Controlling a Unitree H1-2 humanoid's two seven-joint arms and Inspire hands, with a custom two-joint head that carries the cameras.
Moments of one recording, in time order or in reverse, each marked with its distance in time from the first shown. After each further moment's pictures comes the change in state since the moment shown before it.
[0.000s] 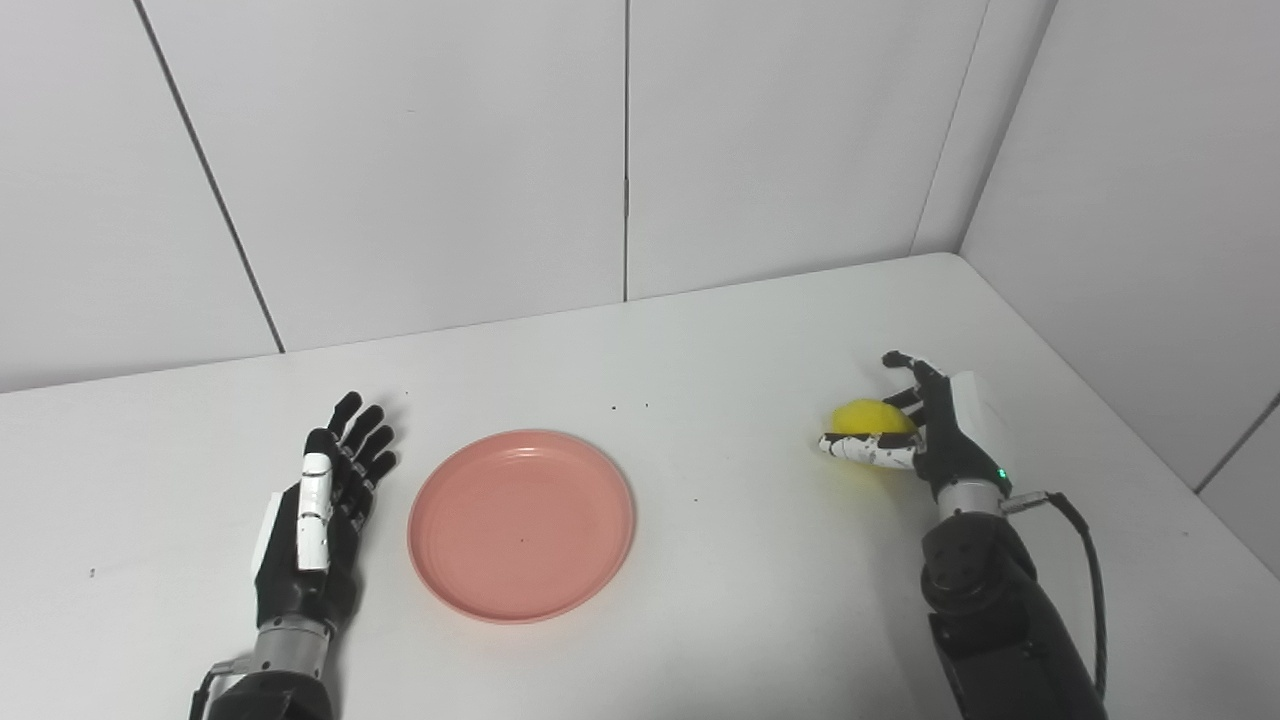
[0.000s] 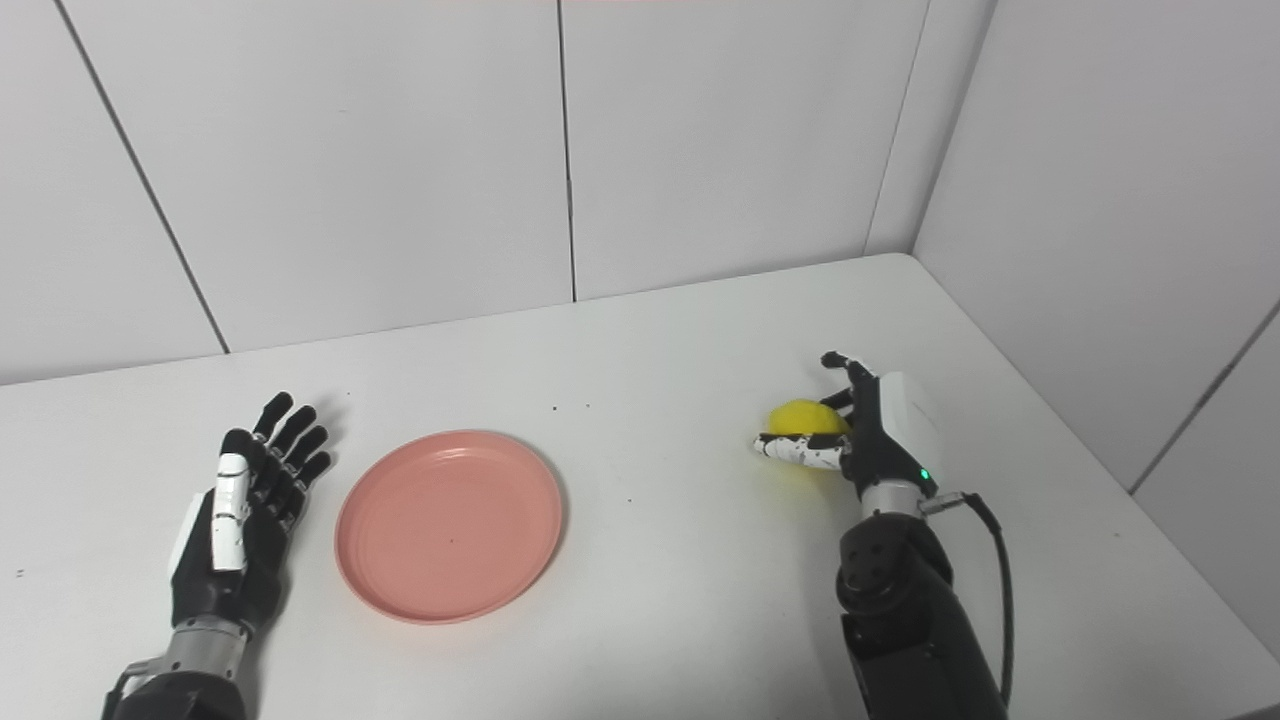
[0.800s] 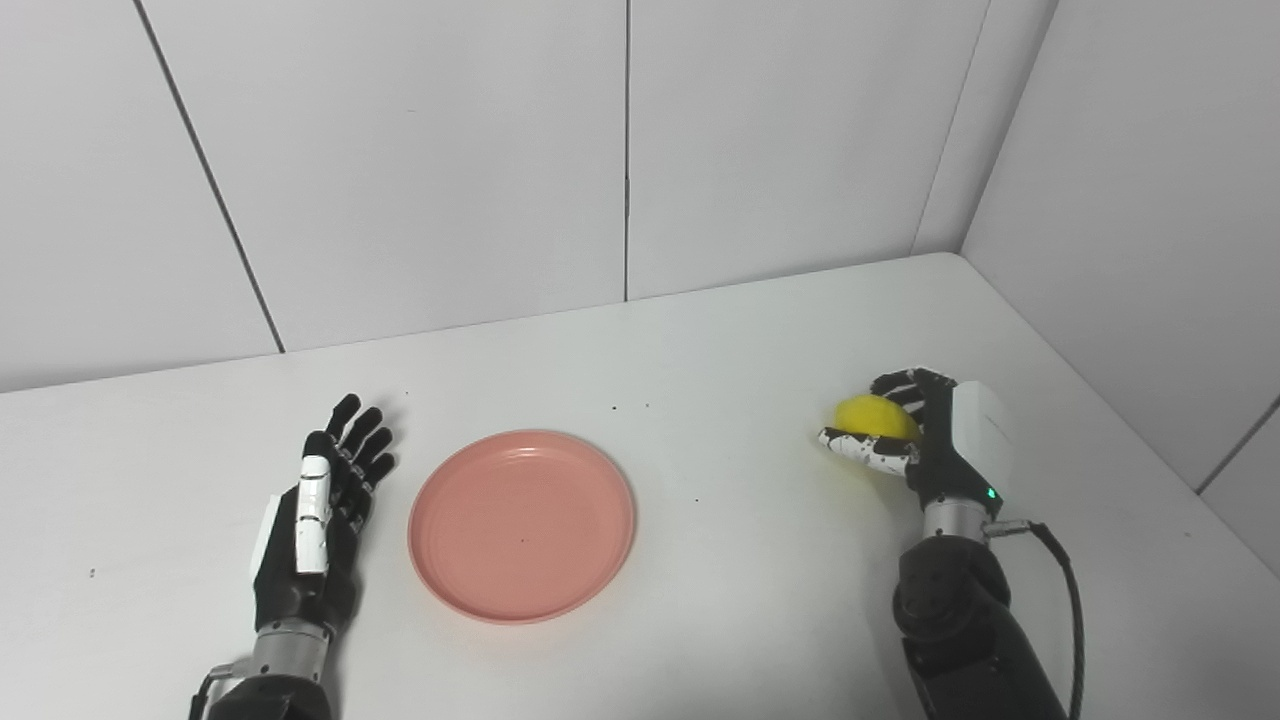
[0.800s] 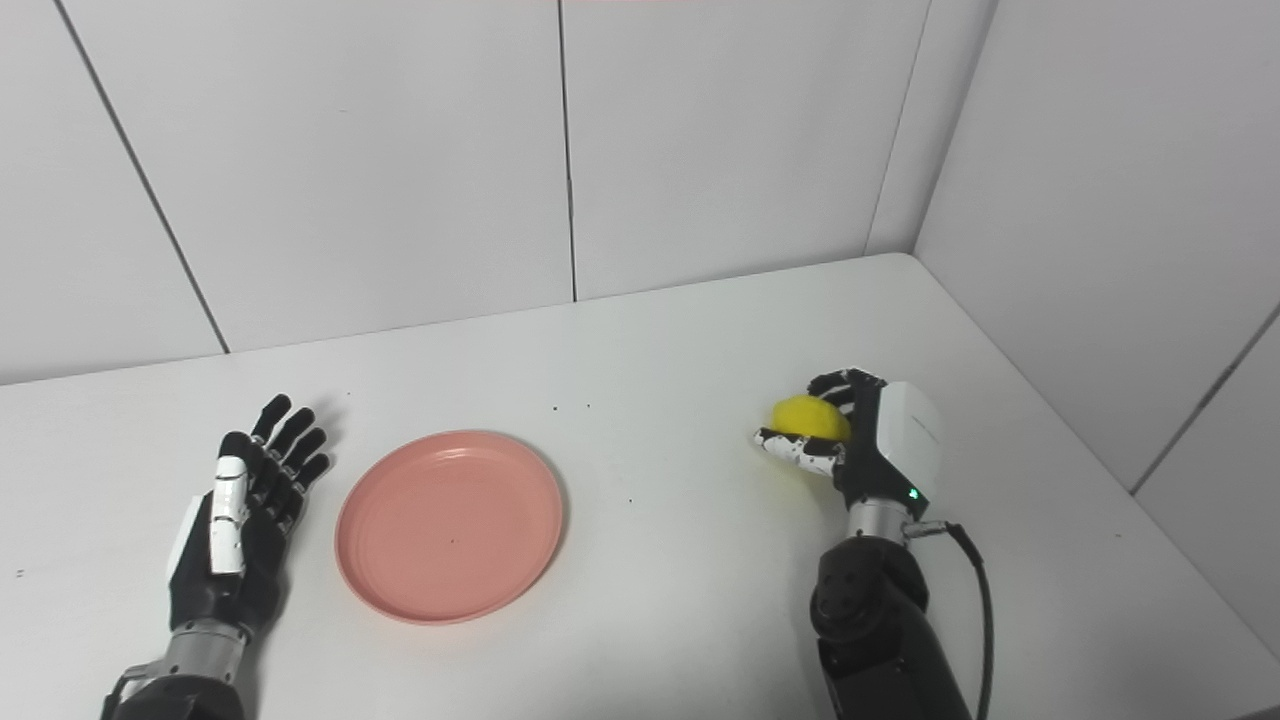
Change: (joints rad) left arm 0.008 -0.005 0.000 -0.015 0.001 0.005 0.001; right arm 0.003 0.056 0.006 0.105 0.030 -0.203 -0.274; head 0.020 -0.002
